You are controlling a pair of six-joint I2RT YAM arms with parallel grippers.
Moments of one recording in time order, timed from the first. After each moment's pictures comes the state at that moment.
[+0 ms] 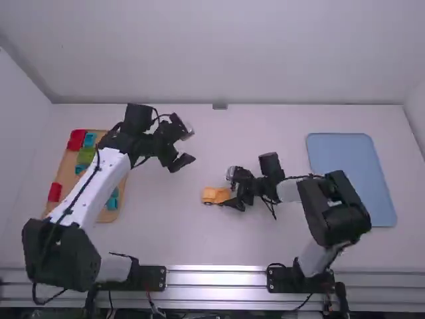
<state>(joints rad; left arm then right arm) -0.13 1.42 1.19 -0.66 0.52 0.66 0.31 1.77 0.65 0.12 -0.87 -0.79</state>
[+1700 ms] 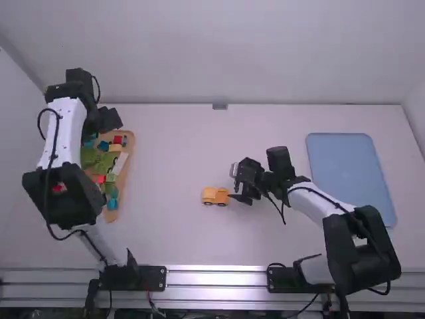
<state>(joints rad) 0.29 1.92 1.89 -1.23 -0.09 -0.26 0.30 1.51 0.65 -0.04 -0.75 -0.95</state>
